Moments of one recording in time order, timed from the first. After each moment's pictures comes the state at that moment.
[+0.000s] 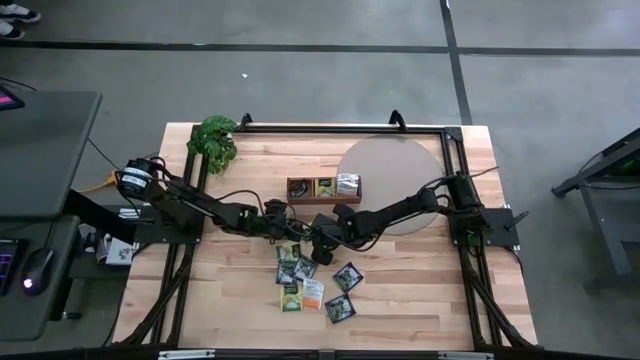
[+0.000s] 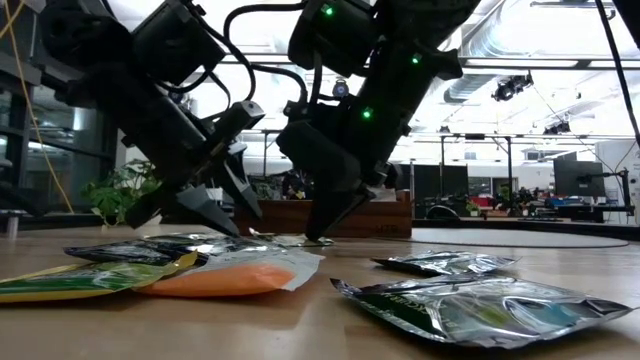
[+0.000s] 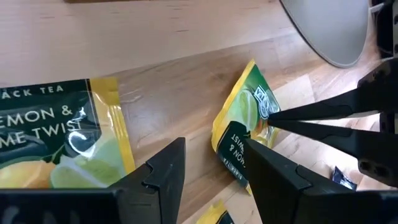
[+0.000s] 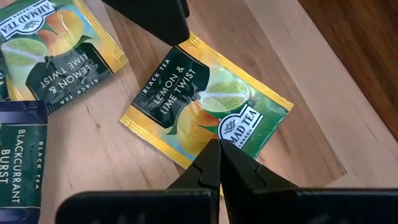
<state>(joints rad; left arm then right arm) -0.17 1.60 0.58 0.24 -0.32 -1.37 0.17 2.08 1.33 -0.32 0.33 0.55</state>
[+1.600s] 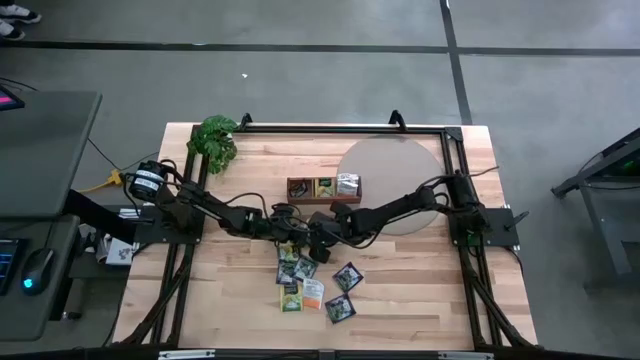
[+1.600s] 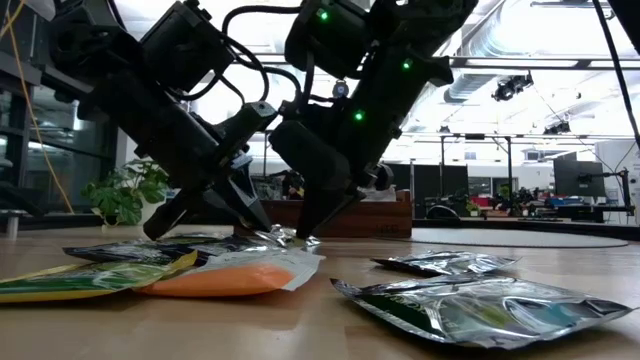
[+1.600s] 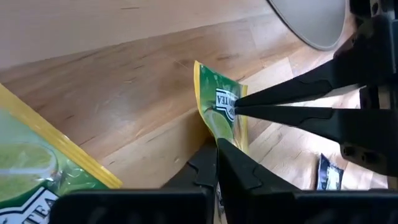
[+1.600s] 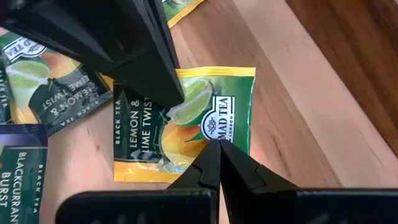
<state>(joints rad) -0.18 1.71 0.60 0.39 -0.27 -1.30 0.14 2.08 1.33 -0.26 0.32 0.52</state>
